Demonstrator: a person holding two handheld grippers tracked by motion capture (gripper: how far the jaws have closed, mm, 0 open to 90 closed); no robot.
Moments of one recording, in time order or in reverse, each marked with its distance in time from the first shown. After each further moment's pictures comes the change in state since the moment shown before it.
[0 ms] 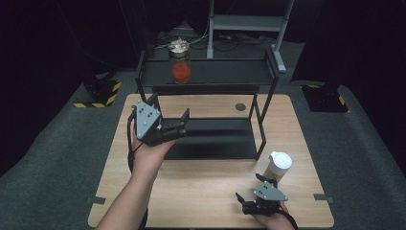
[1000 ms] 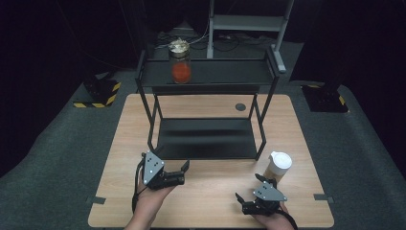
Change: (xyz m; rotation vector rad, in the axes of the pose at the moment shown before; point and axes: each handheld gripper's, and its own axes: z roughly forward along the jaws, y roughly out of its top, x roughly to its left) left arm -0.009 -0.117 -0.042 0.174 -0.101 -0.064; right arm 0.002 0.001 0.001 0.006 -0.001 -0.012
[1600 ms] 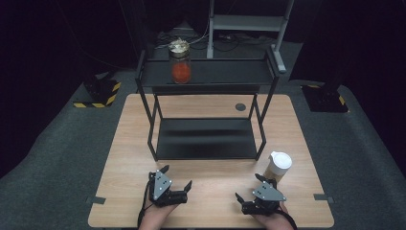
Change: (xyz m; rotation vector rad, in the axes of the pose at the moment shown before) left arm -0.010 -0.056 0.008 0.155 -0.020 0.031; right arm 0.002 0.001 0.001 0.008 -0.009 -0.003
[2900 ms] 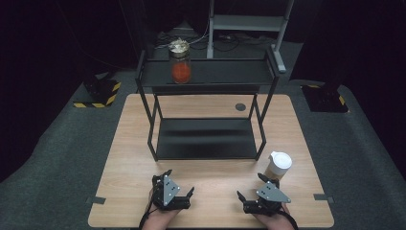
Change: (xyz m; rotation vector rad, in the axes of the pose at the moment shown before) left arm -0.018 -0.002 0.002 0.054 0.035 0.141; right arm 0.000 -0.010 -0.005 -0.055 -0.027 0.053
